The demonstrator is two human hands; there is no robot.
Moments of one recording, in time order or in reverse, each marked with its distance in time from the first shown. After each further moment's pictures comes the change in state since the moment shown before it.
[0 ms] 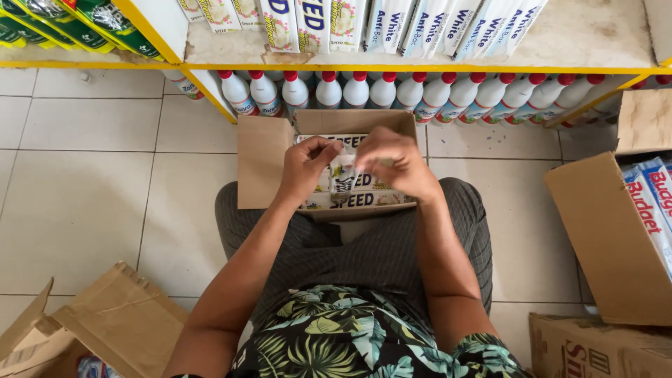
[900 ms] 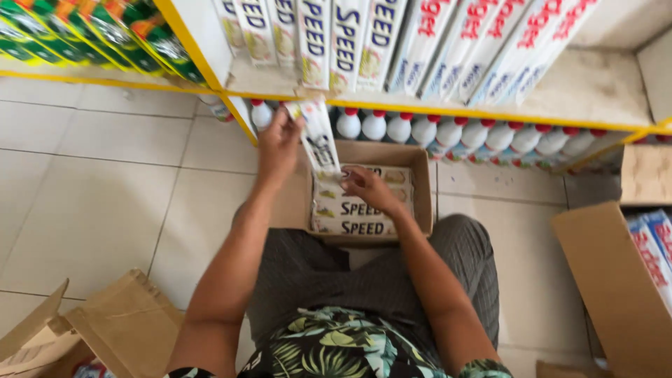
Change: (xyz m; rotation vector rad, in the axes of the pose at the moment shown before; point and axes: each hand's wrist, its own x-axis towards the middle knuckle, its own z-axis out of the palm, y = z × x) left_hand 0.059 0.019 -0.083 0.097 0.228 0.223; right_hand -0.017 0.202 0.058 -0.076 -0.444 0.560
